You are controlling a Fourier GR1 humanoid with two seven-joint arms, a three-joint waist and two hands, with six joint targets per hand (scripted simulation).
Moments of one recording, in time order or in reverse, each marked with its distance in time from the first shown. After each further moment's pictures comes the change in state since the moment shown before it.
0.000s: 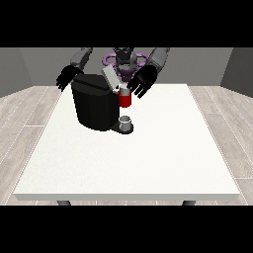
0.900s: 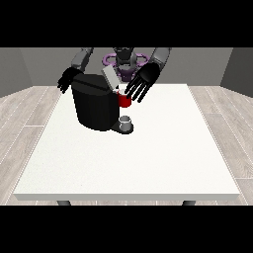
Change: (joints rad) left arm -0.002 0.003 -0.051 -0.016 -0.070 -0.046 -0.015; right arm -0.012 0.012 -0.015 0.056 0.004 -0.022 -0.037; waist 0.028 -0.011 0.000
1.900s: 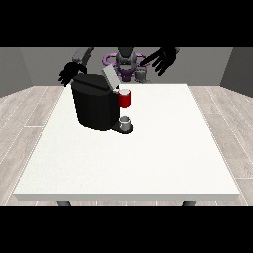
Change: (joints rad) left arm 0.184 -0.190 0.185 -0.052 0.238 -0.034 -0.002; right arm 0.142 -0.018 -0.074 0.095 -0.045 0.003 -0.027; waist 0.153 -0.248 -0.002
